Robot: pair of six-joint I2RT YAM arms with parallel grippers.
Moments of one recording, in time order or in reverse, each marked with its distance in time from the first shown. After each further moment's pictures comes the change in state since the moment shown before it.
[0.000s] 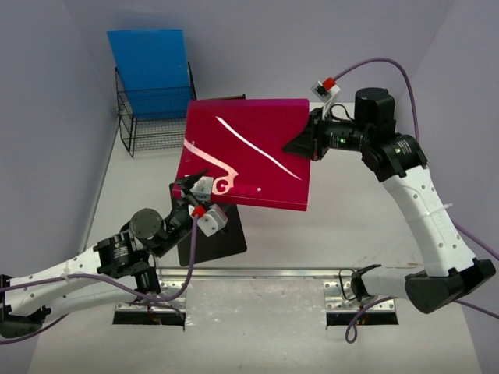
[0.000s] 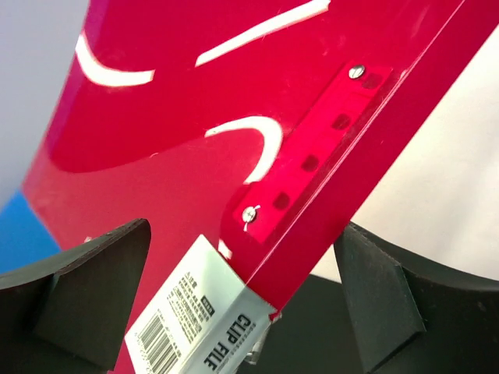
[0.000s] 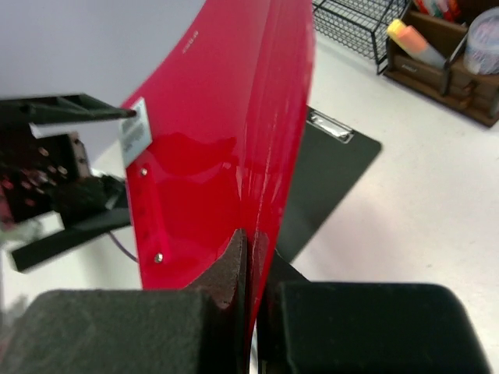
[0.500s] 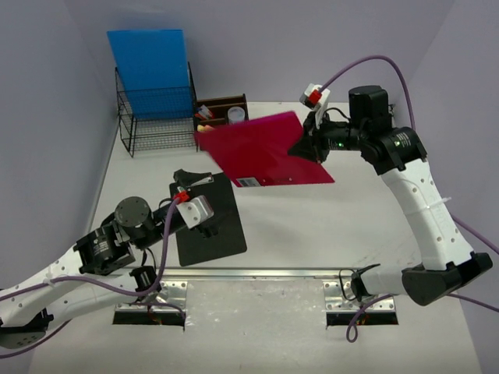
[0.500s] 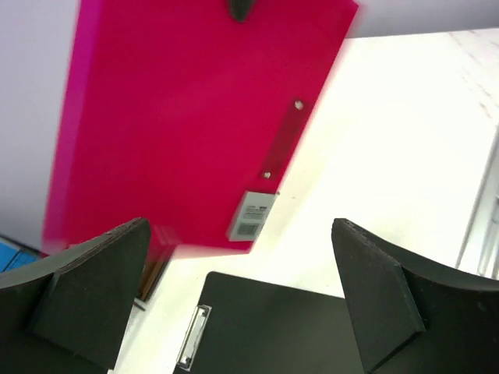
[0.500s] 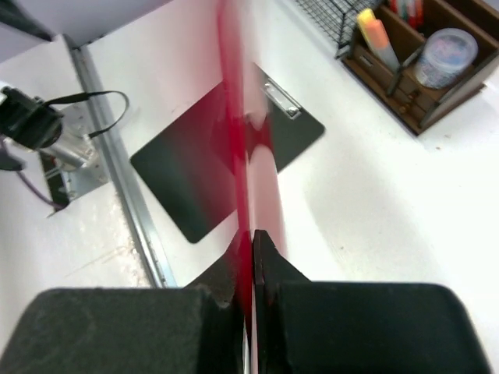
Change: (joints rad) left arm 0.101 -0.009 0.175 -0.256 0.293 -0.232; right arm 0.014 0.052 0.099 -0.193 0.043 -0.398
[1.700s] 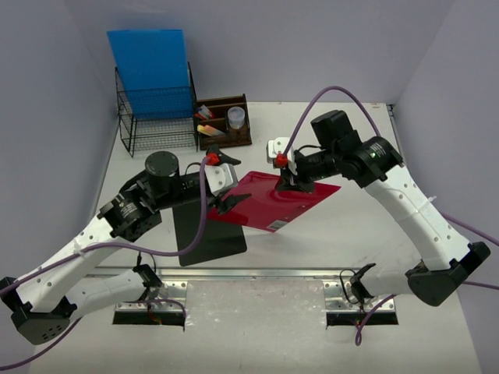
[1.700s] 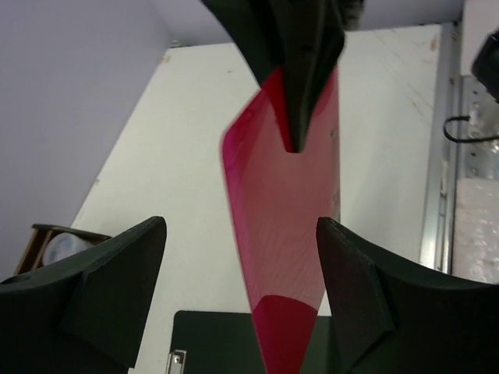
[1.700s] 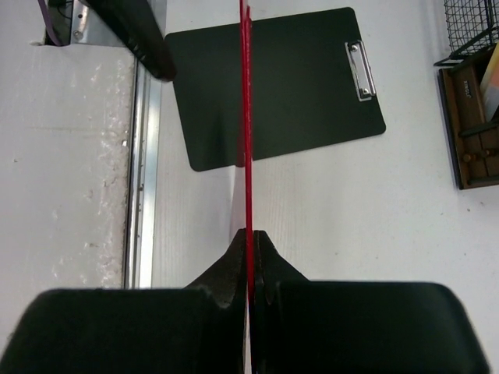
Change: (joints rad) left arm 0.243 0.332 0.235 -0.024 0.440 -0.018; right arm 0.244 -0.001 -0.070 -0.207 0.030 -0.516
